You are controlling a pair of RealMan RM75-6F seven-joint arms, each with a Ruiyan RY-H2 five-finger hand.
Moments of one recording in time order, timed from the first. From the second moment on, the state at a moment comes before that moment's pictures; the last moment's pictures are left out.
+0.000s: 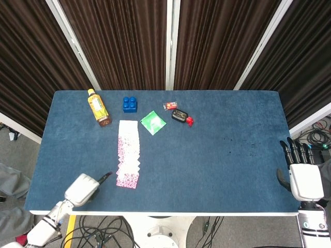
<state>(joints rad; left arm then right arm) -0.35 -1.33 0.08 -1.60 1.66 1.07 0.34 0.10 -1.11 0.11 -1.75 -1.45 1.49 -0.26</state>
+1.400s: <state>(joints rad) -0.49 -1.43 0.09 -1.54 1.43 0.85 0.59 0.13 -1.14 0.12 -1.72 -1.39 1.45 -0.28</state>
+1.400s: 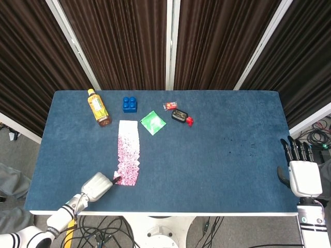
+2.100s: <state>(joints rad) -0.46 -1.35 0.11 -1.51 1.38 0.92 0.54 0.13 -1.14 0.12 -1.73 -1.38 1.45 -0.29</state>
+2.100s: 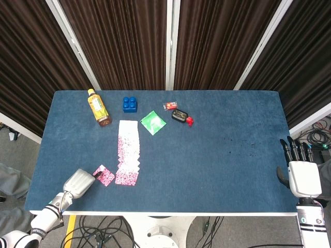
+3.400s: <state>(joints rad) -0.49 -1.42 0.12 -1.56 1.53 0.95 0.47 0.13 -1.14 0.12 -1.70 -1.36 1.44 -0.26</state>
